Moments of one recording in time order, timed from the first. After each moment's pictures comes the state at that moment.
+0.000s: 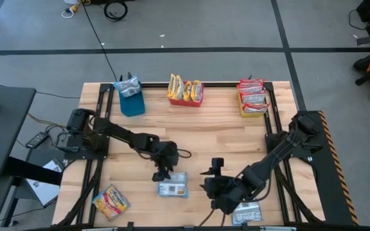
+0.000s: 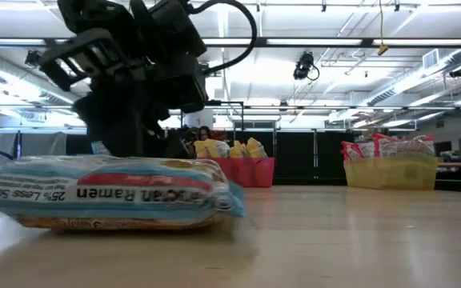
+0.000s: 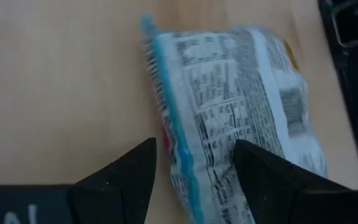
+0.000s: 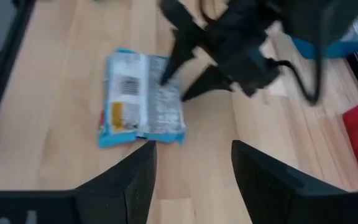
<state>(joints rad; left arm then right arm) -0.17 1.79 0.88 -0.04 0.42 -0.16 0.68 1.78 1.45 -0.70 0.69 0.43</state>
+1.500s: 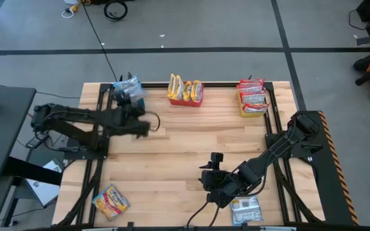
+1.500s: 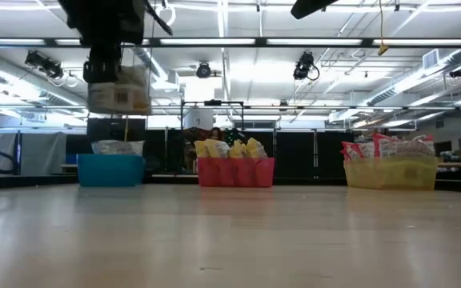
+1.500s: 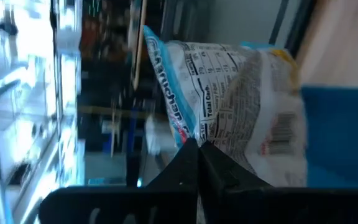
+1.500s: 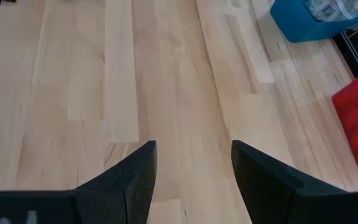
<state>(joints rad) -0.01 1.31 1.04 -1.31 -1.30 -0.25 0.64 1.78 1.45 -0.73 0.69 0.50</state>
